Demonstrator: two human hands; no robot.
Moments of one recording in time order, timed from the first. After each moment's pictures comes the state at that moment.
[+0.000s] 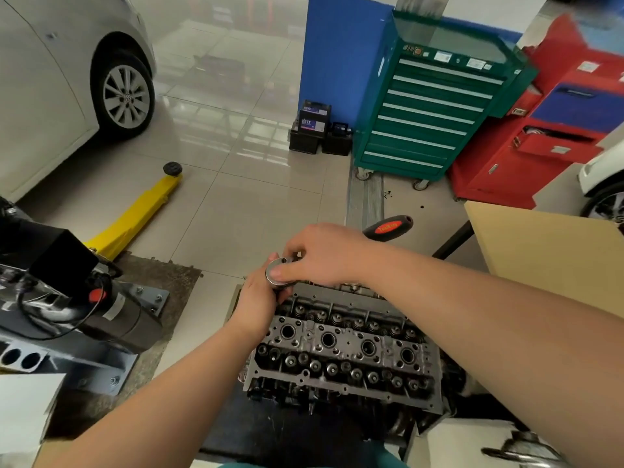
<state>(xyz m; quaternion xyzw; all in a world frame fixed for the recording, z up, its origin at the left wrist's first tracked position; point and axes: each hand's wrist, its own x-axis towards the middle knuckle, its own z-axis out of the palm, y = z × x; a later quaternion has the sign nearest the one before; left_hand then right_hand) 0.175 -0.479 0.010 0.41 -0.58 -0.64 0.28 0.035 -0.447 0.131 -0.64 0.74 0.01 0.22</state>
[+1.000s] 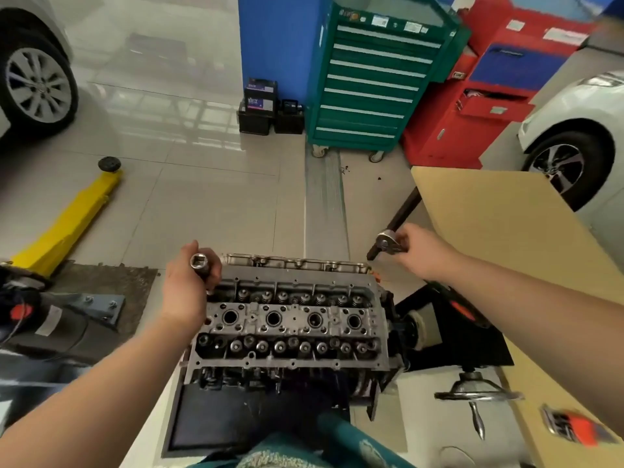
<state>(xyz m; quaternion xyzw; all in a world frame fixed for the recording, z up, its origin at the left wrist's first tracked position) 0.161 -0.482 -0.013 0.41 -0.52 -0.68 0.32 -0.161 -0.249 0.052 -0.32 0.92 -0.09 0.21</state>
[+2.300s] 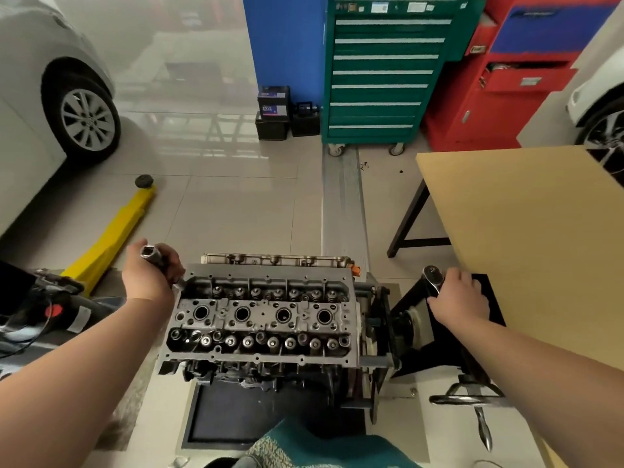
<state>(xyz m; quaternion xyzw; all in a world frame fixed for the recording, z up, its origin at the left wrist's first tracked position) 0.135 -0.481 -0.014 0.52 -0.39 -0.64 0.41 -0.234 -0.098 -0.100 -0.18 0.98 0.02 0.10</state>
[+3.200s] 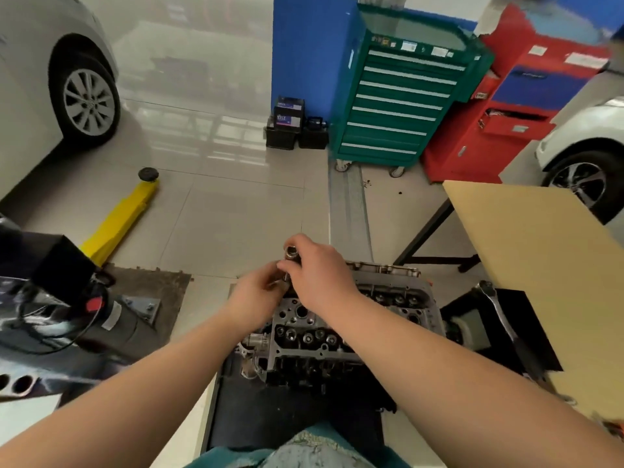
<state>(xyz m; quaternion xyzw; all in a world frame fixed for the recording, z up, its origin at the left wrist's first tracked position) 0.236 -0.507 -0.020 0.32 -0.76 -0.55 0.11 0.124 -0.413 0.063 -0.45 0.84 -0.25 0.15</state>
